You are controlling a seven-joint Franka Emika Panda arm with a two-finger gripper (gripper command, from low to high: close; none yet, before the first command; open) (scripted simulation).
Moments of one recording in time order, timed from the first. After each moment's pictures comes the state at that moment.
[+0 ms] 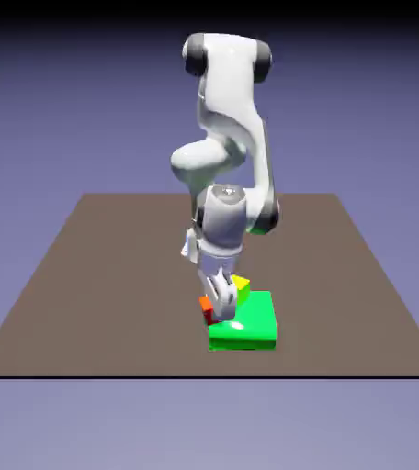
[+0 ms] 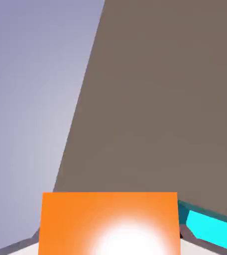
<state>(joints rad) 0.64 0.12 -0.55 -2.48 0.01 2.59 2.08</state>
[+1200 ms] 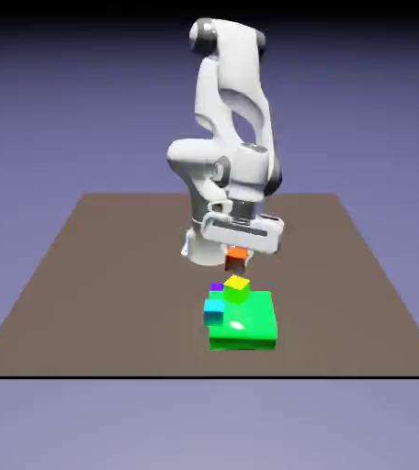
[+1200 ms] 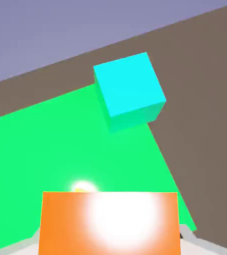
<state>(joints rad) -0.28 -0.37 0.61 -3.03 -0.05 2.95 1.53</state>
